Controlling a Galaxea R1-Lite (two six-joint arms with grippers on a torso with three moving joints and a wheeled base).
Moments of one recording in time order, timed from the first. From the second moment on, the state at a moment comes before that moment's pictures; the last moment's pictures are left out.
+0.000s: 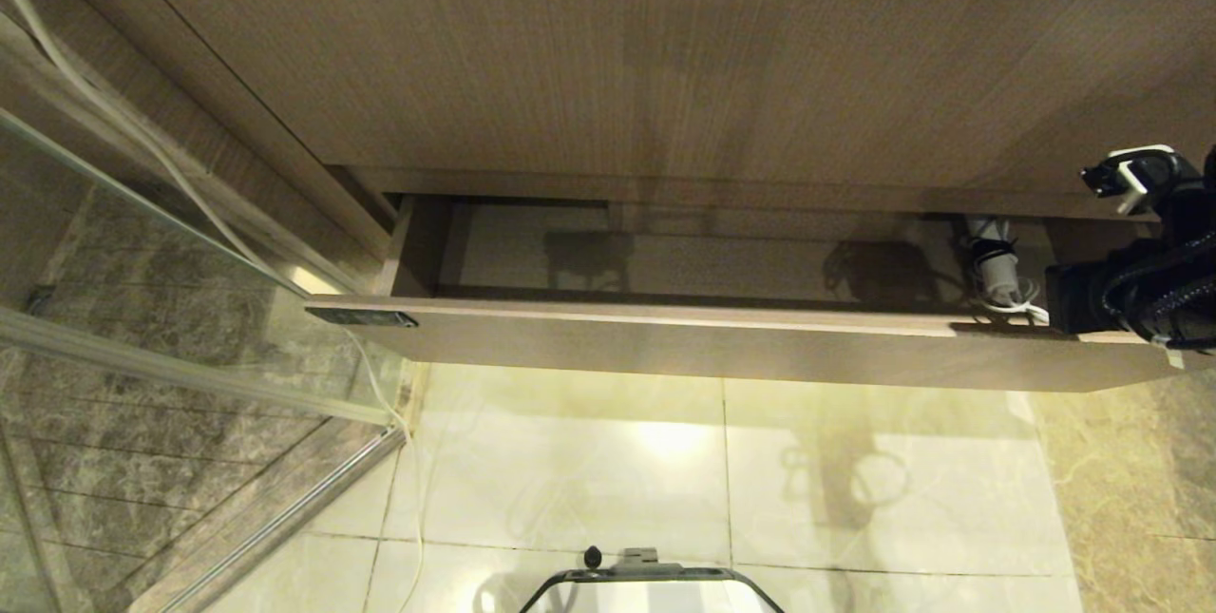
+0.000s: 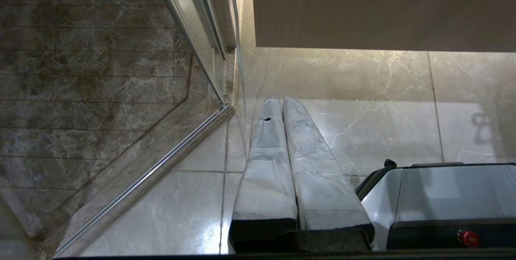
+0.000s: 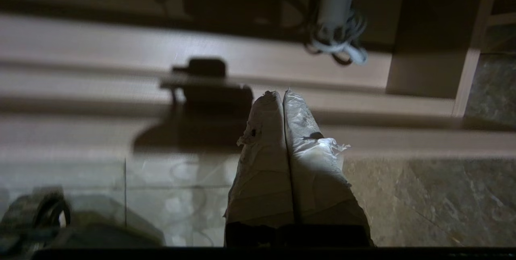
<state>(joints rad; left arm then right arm) 0.00 0.00 0.00 0.00 0.00 0.00 0.03 1.47 -0.85 -0.24 -0.25 -0.15</state>
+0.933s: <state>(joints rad) 0.00 0.00 0.00 0.00 0.00 0.00 -0.22 1.54 -0.78 -0.30 -0.23 -0.22</state>
